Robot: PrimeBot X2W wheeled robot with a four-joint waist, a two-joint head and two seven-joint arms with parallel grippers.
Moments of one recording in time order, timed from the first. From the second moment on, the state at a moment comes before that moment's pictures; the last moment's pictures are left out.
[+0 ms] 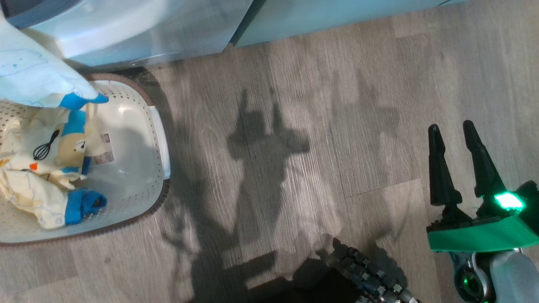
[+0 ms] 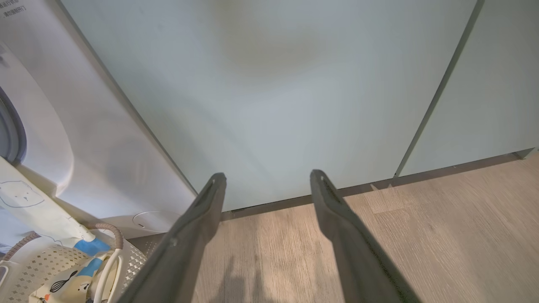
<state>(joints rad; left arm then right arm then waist) -1.33 0.66 -0.14 0.76 -0.36 -0.01 -0.14 -0.14 -0.04 0.15 -0.07 0.36 0.13 -0.26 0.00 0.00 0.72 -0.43</state>
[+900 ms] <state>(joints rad) -1.19 0.56 -0.16 0.79 -0.46 -0.01 -0.09 -0.16 -0.04 0.09 -0.07 0.34 0.13 -0.26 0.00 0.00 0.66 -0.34</state>
